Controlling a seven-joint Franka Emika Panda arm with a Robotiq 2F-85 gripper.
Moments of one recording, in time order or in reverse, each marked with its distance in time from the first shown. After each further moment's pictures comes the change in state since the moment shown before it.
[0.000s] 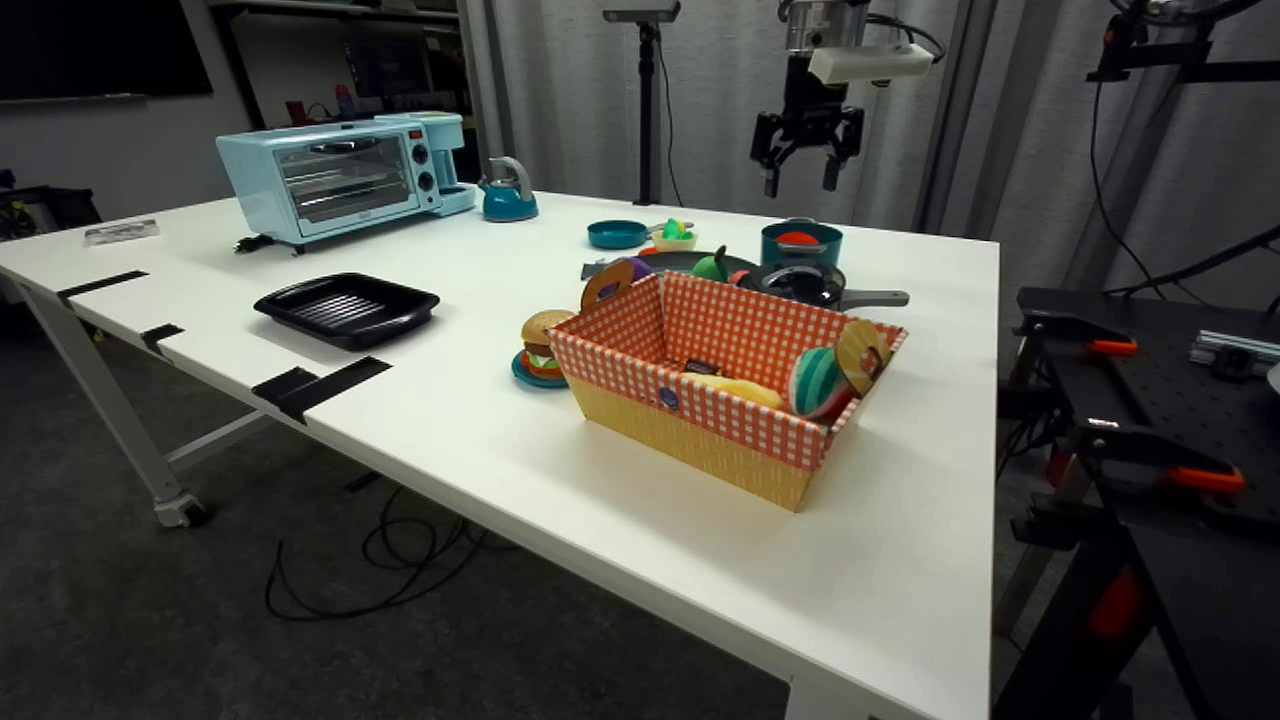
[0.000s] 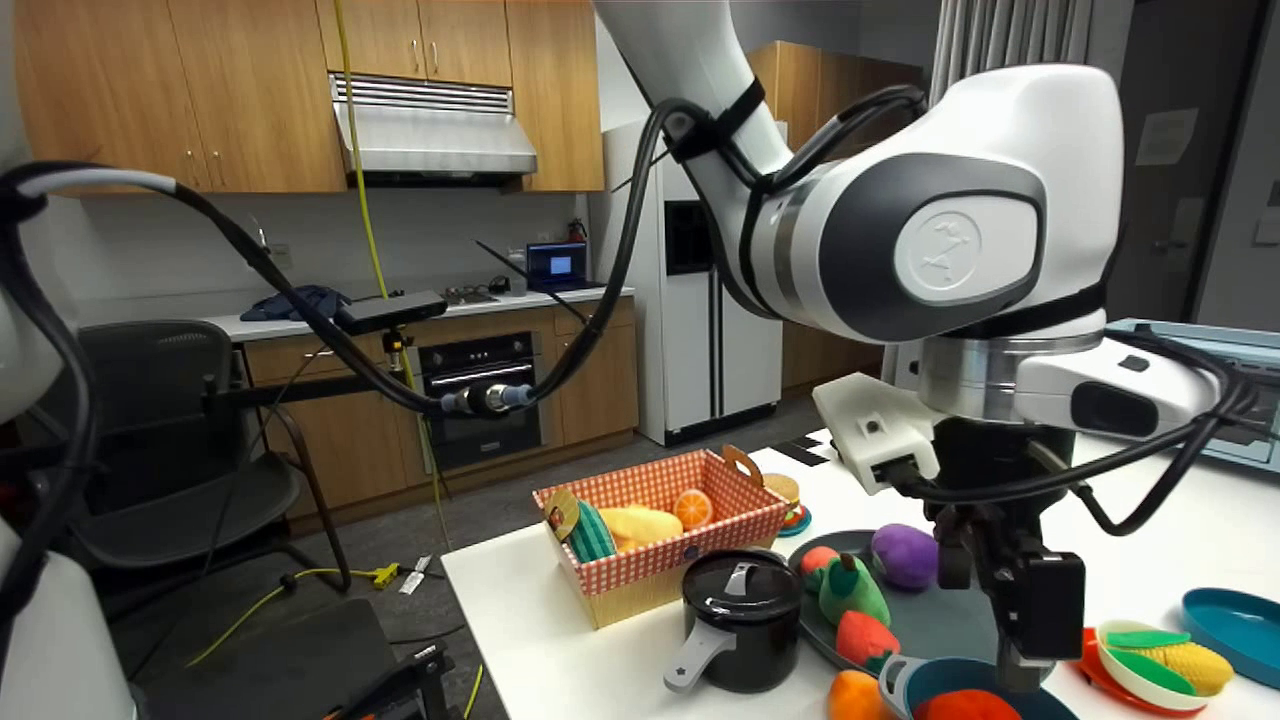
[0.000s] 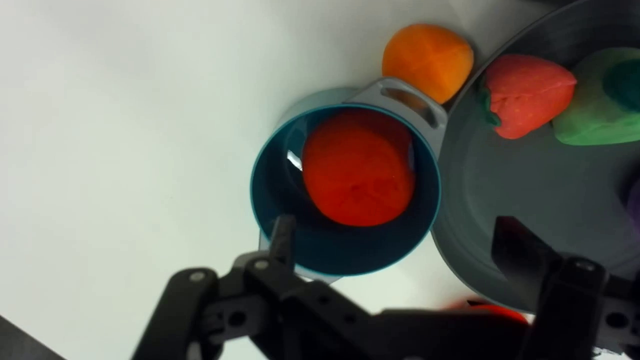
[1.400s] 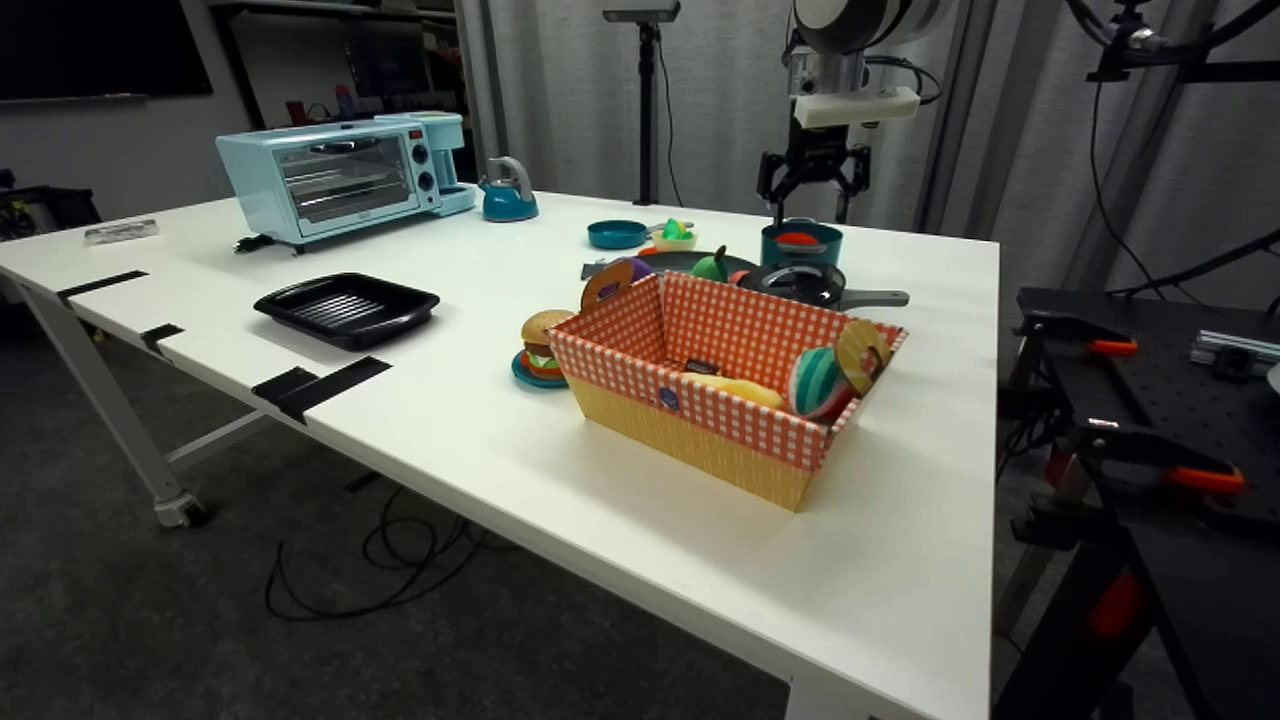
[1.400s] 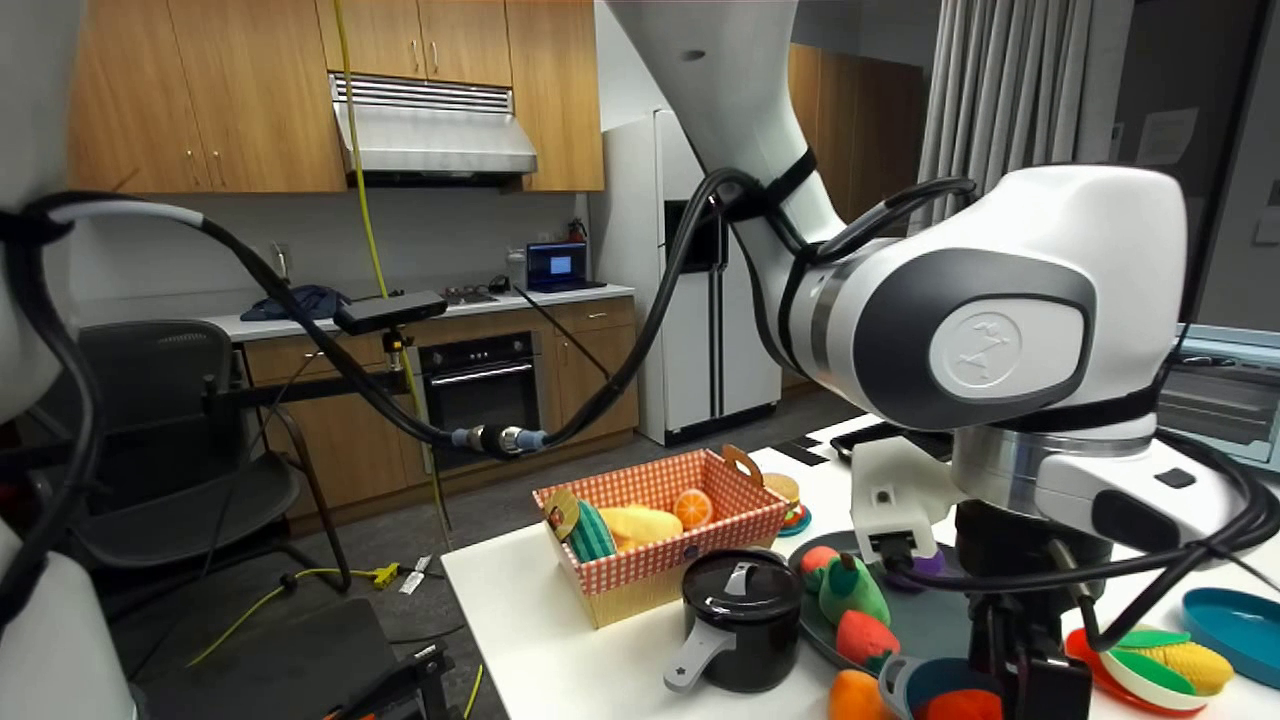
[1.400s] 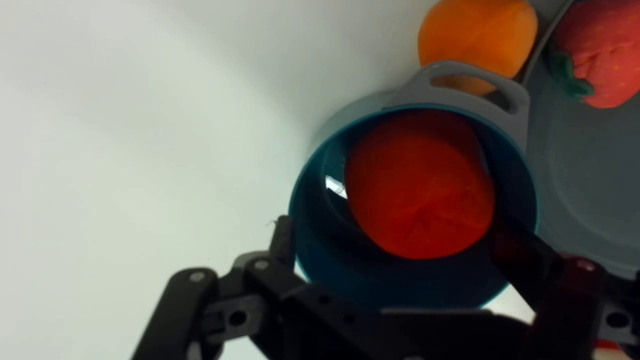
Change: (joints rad) arm -0.005 0.137 -0.034 0.057 0.072 0.000 0.130
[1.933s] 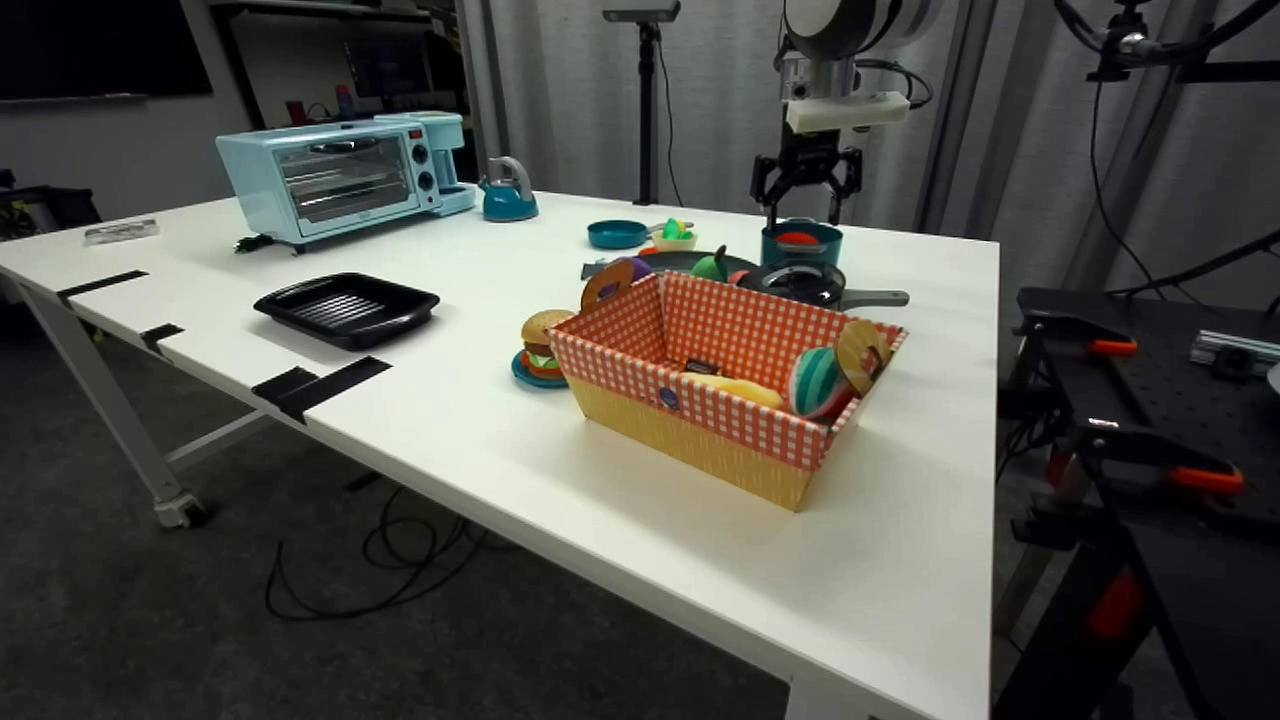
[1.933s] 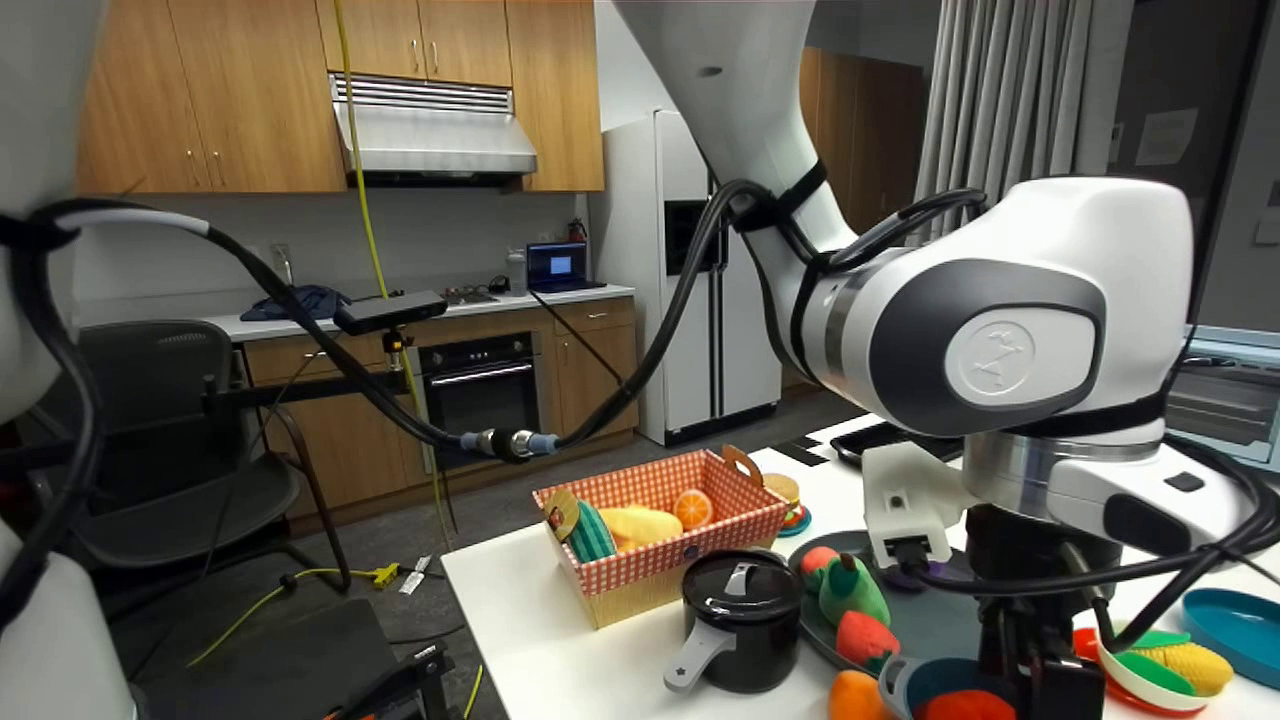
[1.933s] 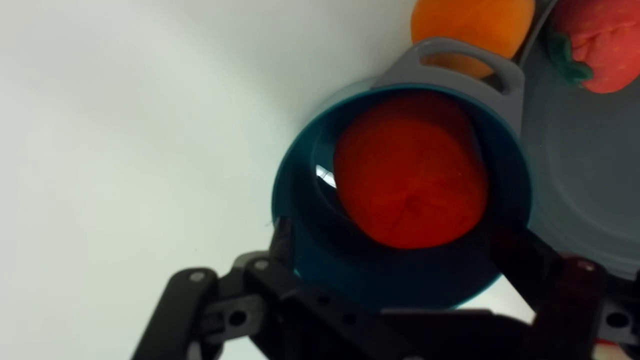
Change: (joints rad) arm 0.000 0.034 0.002 0.039 0.000 -0.003 0.000
